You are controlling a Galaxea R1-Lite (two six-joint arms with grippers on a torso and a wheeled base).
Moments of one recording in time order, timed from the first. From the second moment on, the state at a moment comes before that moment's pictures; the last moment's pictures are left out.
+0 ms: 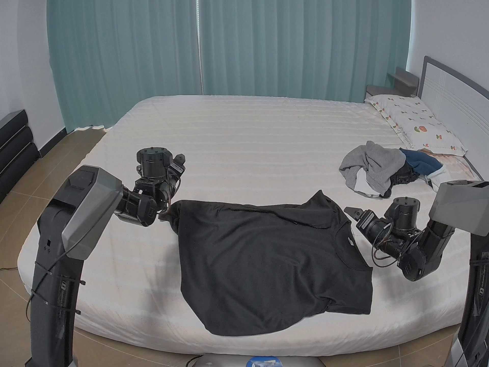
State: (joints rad) left arm -0.21 2.56 -1.68 -0.65 0.26 -0.95; right arm 0.16 2.31 -0.72 -1.27 0.03 0.81
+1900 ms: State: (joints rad) left arm -0.46 2.32 -0.45 -1.28 0.10 -0.93; right arm 0.13 2.33 -0.54 -1.29 0.11 0.88
